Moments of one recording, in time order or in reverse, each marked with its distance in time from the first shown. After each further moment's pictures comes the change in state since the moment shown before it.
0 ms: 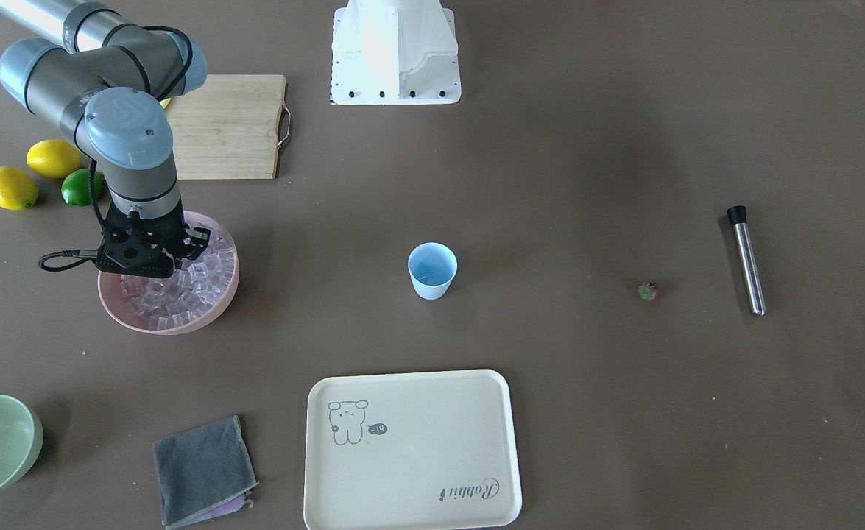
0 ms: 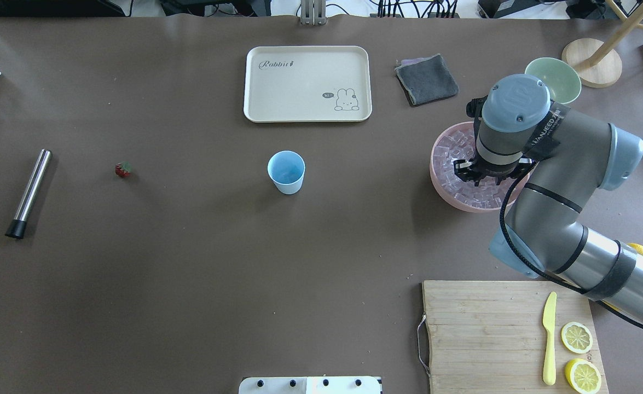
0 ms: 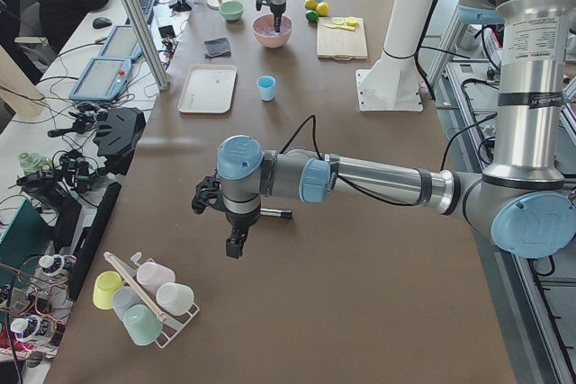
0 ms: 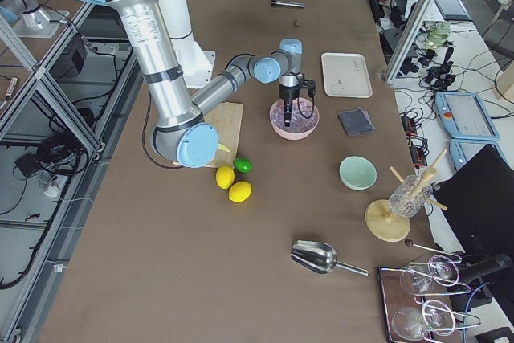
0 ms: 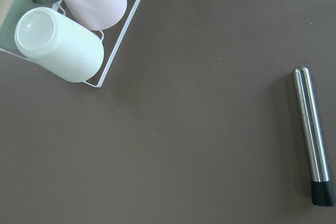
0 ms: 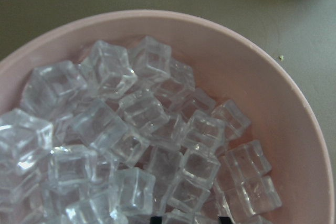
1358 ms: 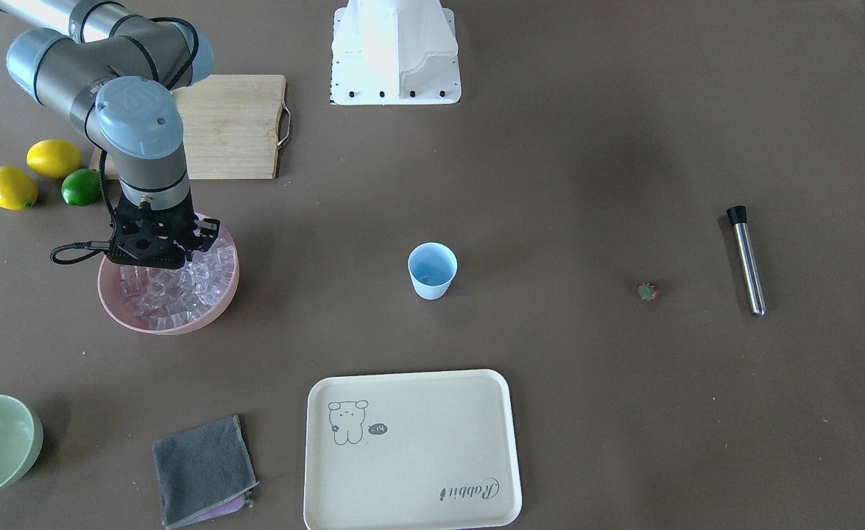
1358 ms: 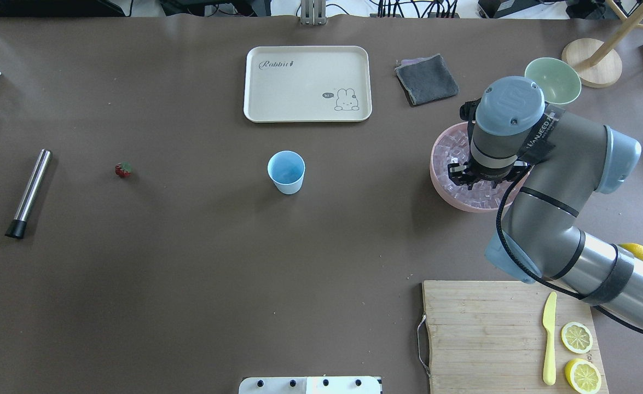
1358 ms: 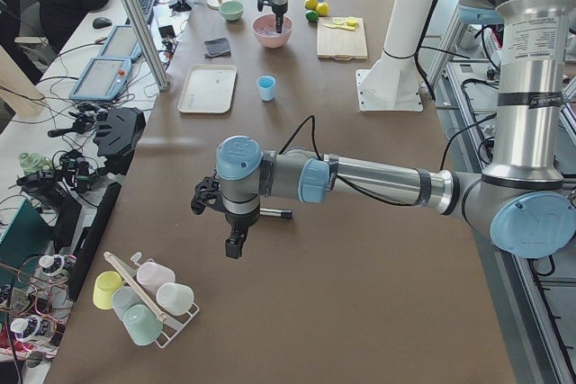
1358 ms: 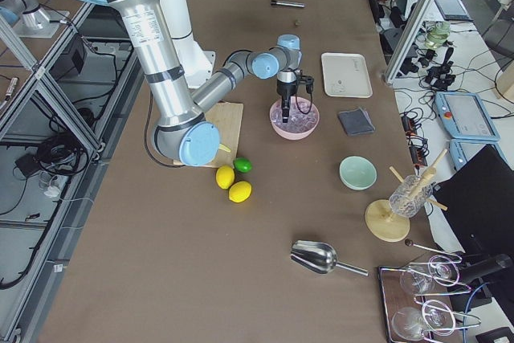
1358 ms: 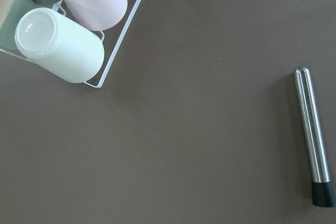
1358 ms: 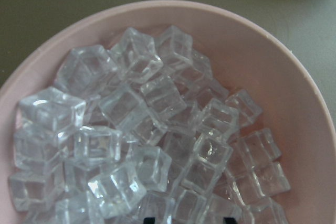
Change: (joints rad) left arm 0.000 -0.004 0.005 0.000 0.000 0.000; right arm -0.021 0.008 0.023 -0.029 -0.001 -0.003
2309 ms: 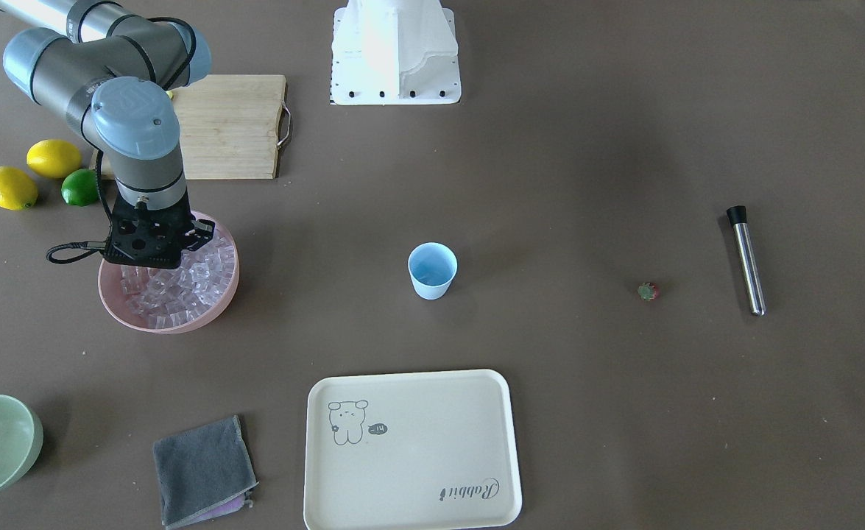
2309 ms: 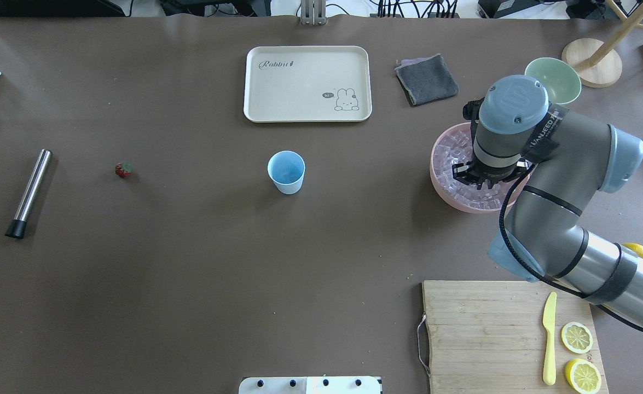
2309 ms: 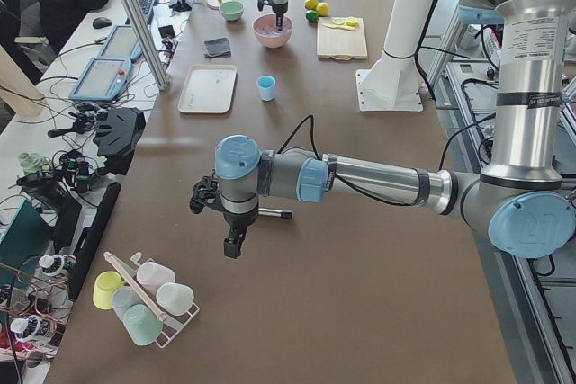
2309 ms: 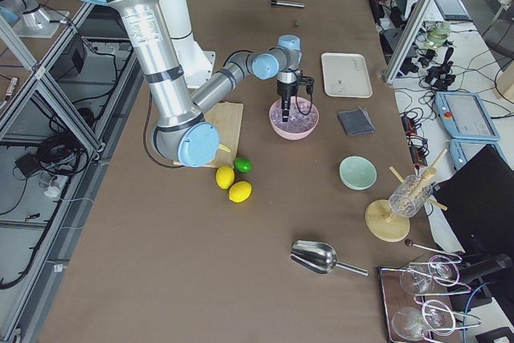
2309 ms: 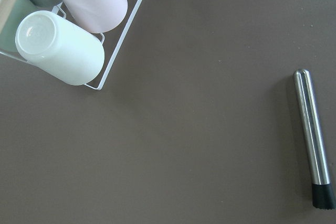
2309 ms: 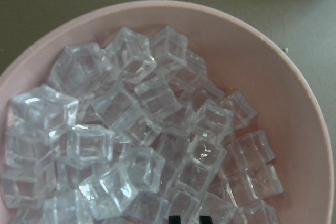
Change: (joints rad) left arm 0.000 -0.007 0.004 0.000 0.000 0.000; right arm 0.015 -0.003 0.005 -0.009 0.011 -0.004
